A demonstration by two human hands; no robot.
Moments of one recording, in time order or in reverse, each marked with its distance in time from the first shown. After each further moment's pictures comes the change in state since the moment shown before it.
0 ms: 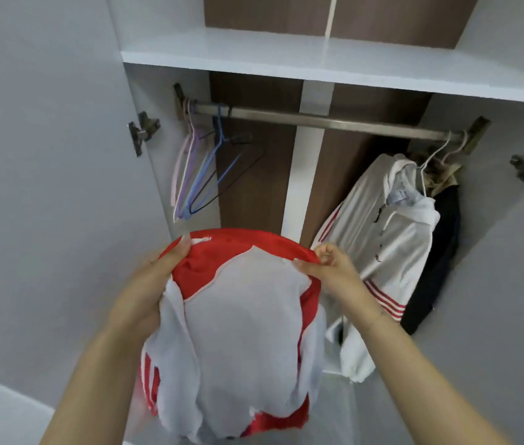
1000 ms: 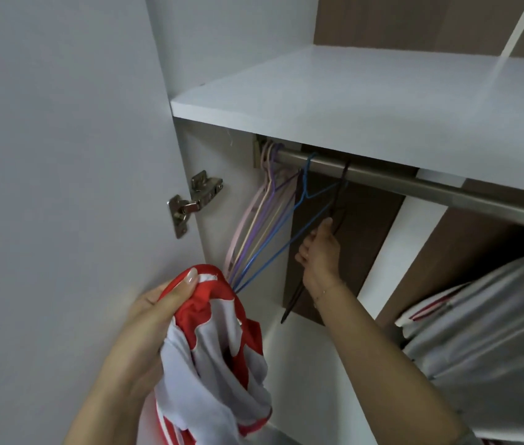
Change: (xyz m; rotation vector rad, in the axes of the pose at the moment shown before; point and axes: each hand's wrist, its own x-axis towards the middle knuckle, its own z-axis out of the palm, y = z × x) left_hand 0.150 0.050 -0.014 -0.098 0.307 0.075; right_hand 0.283 -0.063 0.191 0.585 -0.002 0.170
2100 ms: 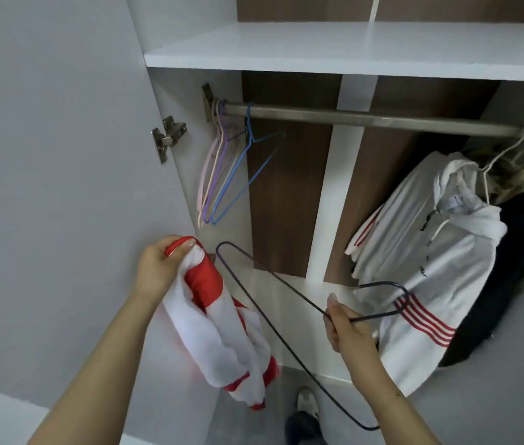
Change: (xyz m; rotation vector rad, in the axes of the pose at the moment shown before) left_hand -0.032 -0.065 -0.059 0.683 -0.099 0.361; right_hand -0.283 0.064 -0.229 -0.381 -0.007 -0.098
